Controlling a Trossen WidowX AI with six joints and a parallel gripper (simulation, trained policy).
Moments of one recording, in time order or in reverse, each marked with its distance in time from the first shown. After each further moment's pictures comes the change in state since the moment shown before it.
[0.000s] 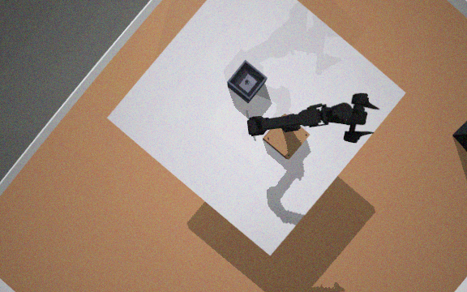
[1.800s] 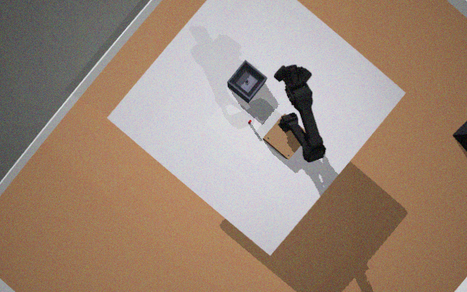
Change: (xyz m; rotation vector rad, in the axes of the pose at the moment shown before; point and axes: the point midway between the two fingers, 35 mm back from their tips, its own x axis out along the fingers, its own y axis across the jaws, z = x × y) arm -0.263 0.139 -0.198 -0.472 1.067 0.975
